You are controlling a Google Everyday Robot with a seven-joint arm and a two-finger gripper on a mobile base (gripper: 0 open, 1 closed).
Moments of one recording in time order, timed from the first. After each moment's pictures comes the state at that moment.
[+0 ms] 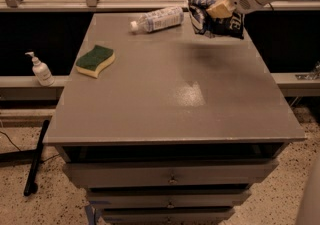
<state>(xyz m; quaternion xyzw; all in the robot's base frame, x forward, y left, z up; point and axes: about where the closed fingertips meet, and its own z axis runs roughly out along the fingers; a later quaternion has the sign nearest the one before) 0.746 -0.169 0.957 -0.49 0.74 0.04 0.46</state>
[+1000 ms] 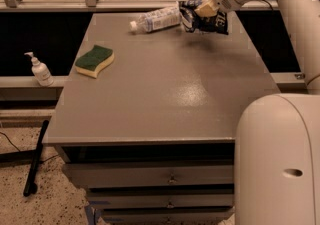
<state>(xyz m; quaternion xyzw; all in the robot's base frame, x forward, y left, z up) 0.826 -0.148 0.922 -0.51 0.73 0.05 0.45</state>
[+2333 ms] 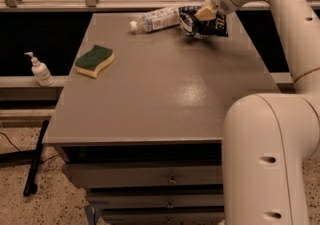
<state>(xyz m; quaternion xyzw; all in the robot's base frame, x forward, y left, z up) 0.839 -0.152 0.900 -0.51 0.74 0.04 0.43</state>
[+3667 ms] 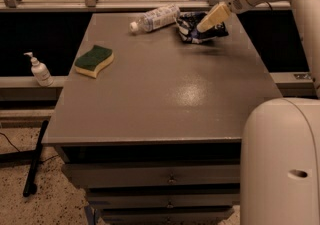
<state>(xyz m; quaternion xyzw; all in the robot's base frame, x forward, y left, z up) 0.823 -0.176 0.918 -0.48 0.75 0.07 0.45</state>
